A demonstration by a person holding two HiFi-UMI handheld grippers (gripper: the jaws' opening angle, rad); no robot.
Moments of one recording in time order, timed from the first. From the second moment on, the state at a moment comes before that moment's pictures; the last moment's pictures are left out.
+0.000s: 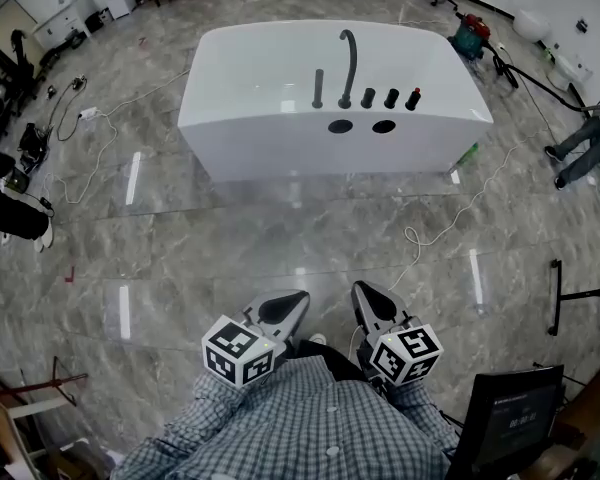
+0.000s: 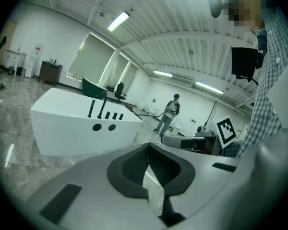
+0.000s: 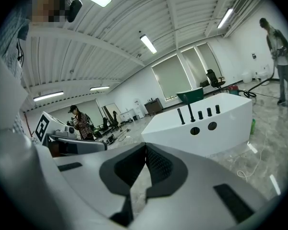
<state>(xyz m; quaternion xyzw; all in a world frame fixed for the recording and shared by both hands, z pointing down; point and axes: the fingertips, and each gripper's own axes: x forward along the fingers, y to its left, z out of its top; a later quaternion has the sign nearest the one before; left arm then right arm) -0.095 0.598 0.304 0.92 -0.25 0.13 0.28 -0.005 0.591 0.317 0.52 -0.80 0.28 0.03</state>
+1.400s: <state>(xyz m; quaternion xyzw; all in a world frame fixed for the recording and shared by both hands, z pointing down) -0.055 0.393 0.312 0.93 -0.23 0.13 0.26 0.019 0.398 0.323 0.51 -0.83 0.23 0.06</state>
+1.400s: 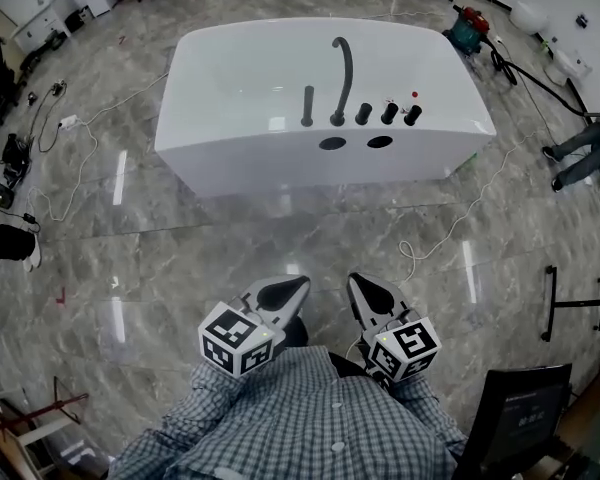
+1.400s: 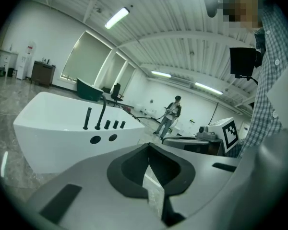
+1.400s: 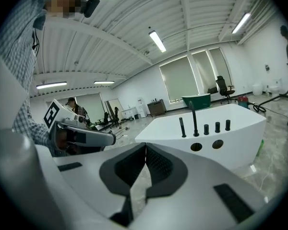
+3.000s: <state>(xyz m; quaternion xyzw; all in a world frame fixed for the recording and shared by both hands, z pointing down) 0.017 -0.018 0.318 0.90 -0.34 0.07 0.26 0.122 -0.010 0.333 0.44 -0.86 0.24 0.09</state>
